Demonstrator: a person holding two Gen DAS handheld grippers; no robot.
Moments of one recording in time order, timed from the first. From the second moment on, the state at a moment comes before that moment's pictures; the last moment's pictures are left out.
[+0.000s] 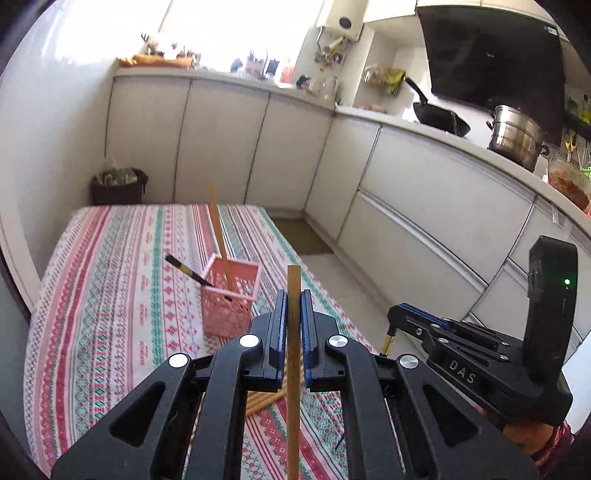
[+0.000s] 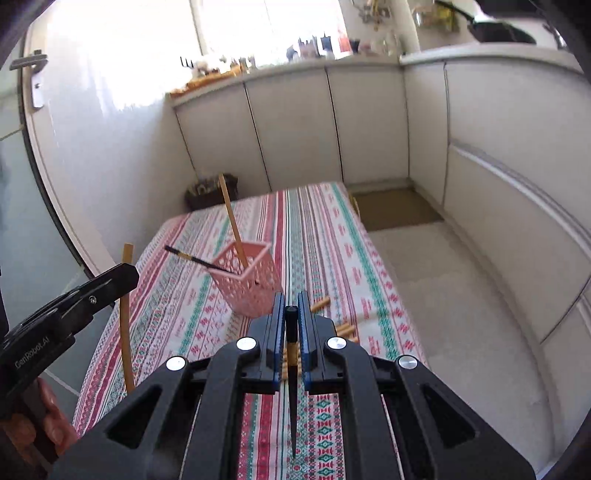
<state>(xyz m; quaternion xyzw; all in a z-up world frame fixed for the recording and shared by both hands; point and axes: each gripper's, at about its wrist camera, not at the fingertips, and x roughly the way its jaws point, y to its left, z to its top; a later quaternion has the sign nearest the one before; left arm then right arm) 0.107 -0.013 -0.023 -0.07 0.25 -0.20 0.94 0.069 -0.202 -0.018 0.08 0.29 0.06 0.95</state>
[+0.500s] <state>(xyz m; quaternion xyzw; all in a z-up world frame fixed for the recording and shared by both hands) 0.100 0.012 0.082 -0.12 0.04 -0.14 0.98 0.066 -0.197 0.078 0.08 0.19 0.08 0.97</state>
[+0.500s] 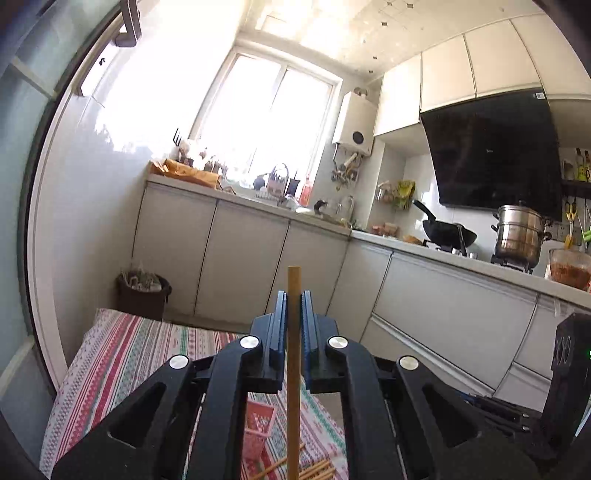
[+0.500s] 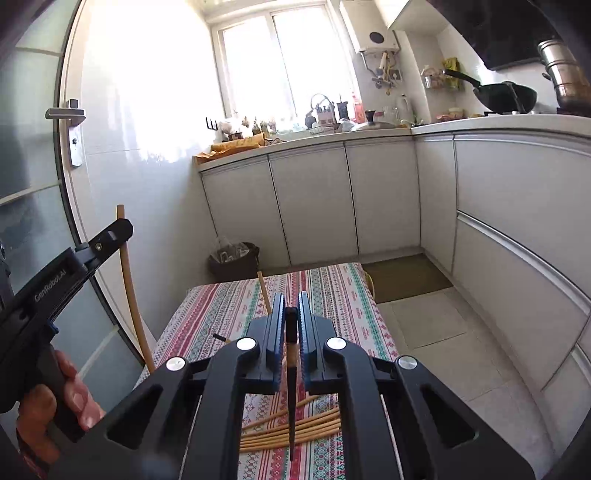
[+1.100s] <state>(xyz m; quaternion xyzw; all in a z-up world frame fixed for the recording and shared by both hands) 0.230 -0.012 0.053 -0.11 -0.03 -0.05 0.99 0.162 -0.195 0.085 0.11 0.13 0.11 0.98</state>
